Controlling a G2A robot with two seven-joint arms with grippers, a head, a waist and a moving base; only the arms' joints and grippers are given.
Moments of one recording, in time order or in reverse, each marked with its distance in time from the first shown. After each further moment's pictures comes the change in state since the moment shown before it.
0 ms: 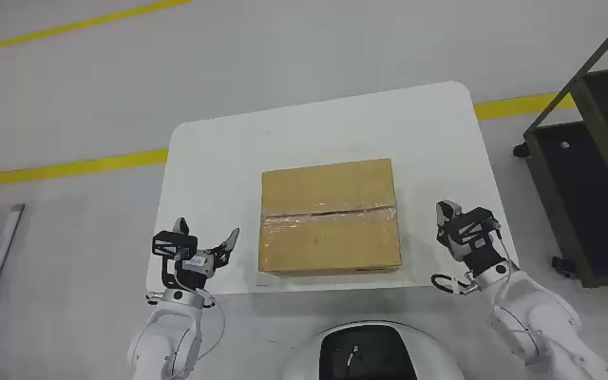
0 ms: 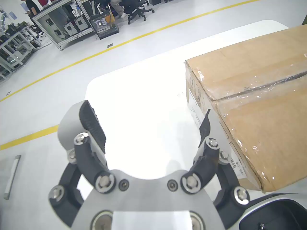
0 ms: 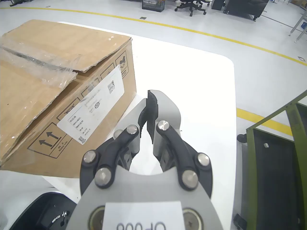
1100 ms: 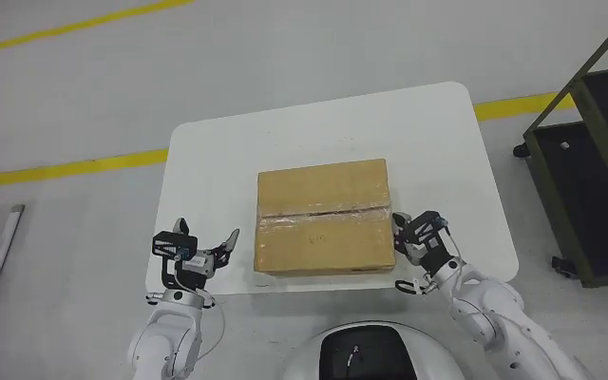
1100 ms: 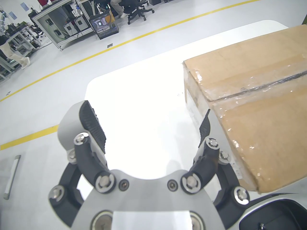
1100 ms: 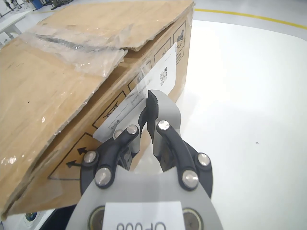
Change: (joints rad) left arm 0.000 0.000 0.000 0.000 0.000 0.000 0.000; right arm 0.185 -0.028 -0.214 0.234 0.127 -0.076 -0.009
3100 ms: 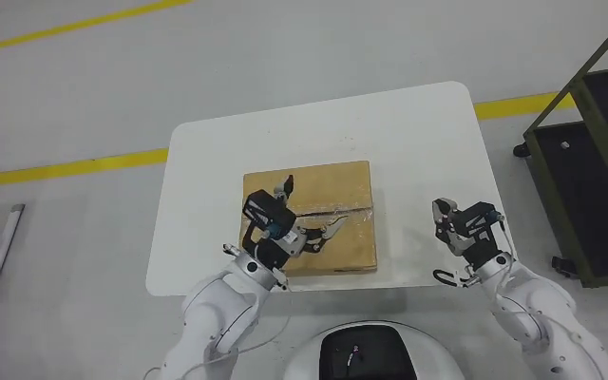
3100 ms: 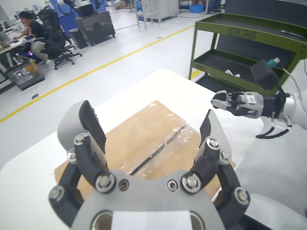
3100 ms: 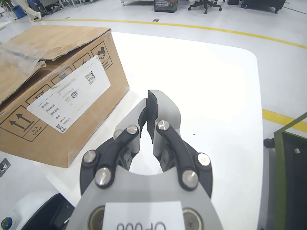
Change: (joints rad) left arm -0.360 -0.035 0.441 -0.102 -0.093 -0.195 -0.204; right arm -0.113 0.035 0.229 -0.090 -0.010 -0.048 -0.060
